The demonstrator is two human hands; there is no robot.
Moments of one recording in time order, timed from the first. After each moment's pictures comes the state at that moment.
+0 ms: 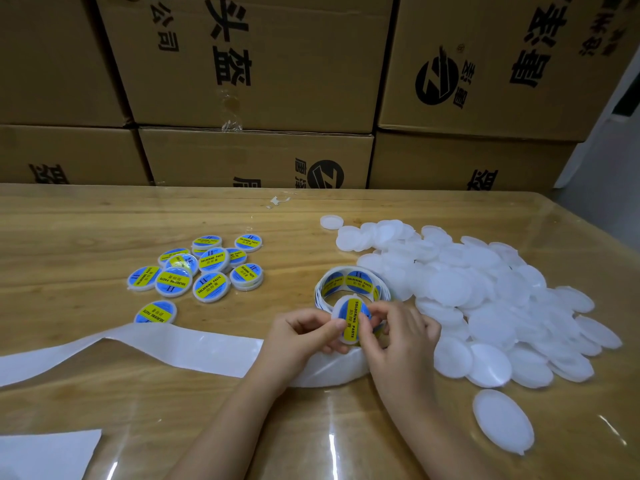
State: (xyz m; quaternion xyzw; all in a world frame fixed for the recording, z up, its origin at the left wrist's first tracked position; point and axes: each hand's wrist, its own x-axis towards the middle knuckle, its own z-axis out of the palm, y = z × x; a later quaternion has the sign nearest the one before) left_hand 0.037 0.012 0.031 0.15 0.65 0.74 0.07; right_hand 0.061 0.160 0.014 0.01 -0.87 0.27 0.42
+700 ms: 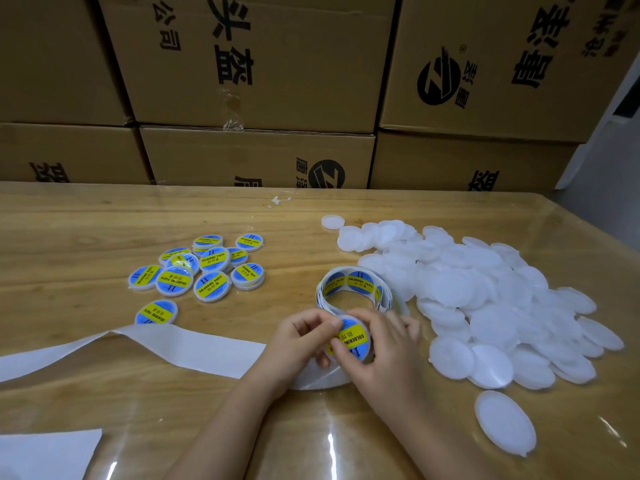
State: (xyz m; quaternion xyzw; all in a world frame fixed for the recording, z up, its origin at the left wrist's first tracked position) left_hand 0.031 0.007 0.022 0.17 0.64 0.74 0.14; right_hand 0.068 0.149 0.017 0.11 -0.88 0.27 0.39
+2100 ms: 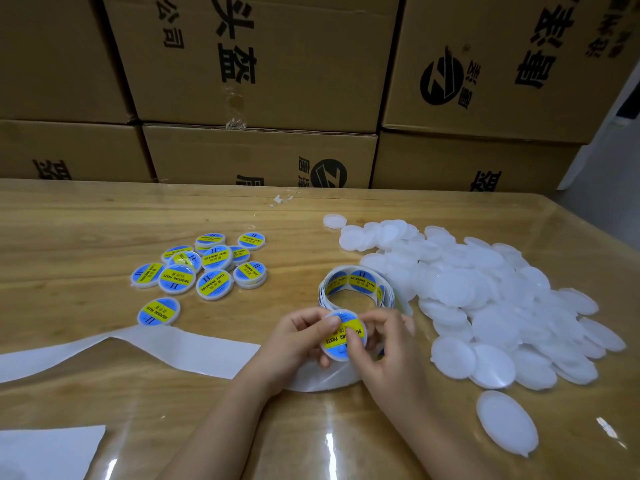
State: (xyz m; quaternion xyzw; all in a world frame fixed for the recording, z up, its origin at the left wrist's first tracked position) left_hand 0.021 0.001 0.010 0.18 0.58 0.77 0.19; right_hand 0.069 0.151 0.013 0.10 -0.83 0.42 0.35
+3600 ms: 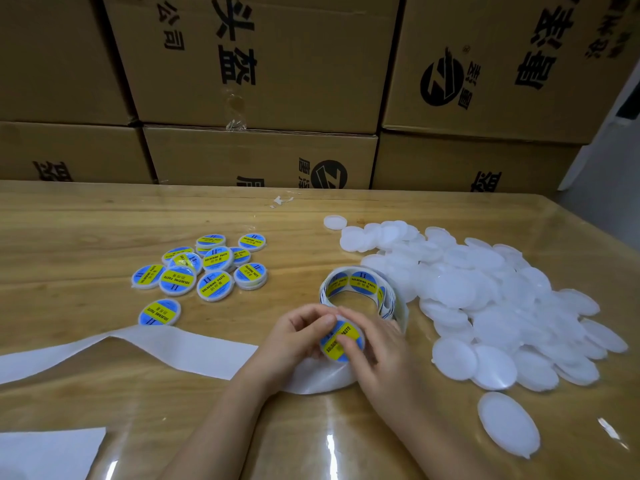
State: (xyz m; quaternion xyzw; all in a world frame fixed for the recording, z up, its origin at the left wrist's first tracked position) left_hand 0.020 -0.001 0.011 0.17 0.58 0.78 0.17; right_hand 0.075 0.148 0.022 0.17 -0.86 0.37 0.32
